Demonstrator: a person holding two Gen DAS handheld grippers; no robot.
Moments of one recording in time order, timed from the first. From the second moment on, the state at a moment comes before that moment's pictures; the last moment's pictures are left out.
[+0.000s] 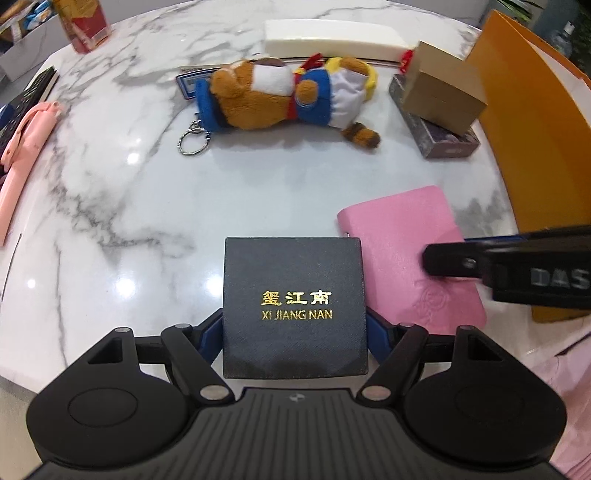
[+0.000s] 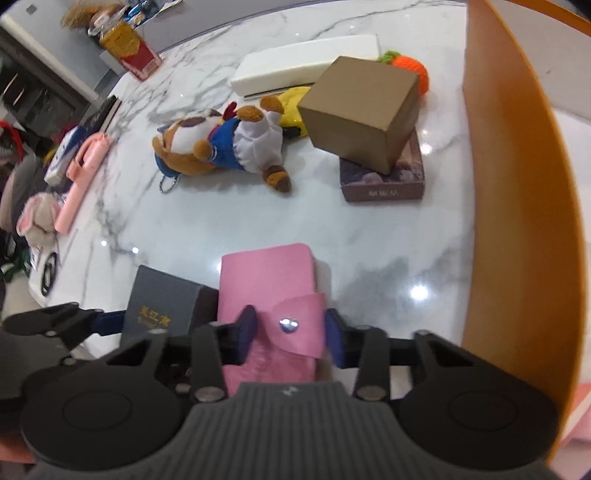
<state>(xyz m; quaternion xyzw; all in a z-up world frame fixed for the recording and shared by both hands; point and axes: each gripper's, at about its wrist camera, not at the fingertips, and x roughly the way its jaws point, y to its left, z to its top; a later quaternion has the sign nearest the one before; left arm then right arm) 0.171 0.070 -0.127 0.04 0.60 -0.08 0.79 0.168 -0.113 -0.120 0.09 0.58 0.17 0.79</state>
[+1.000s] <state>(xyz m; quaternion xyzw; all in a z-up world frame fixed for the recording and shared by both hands) 0.168 0.079 -0.092 -0.03 0.56 -0.11 0.82 0.139 -0.110 -0.059 0.09 0.50 0.21 0.84</state>
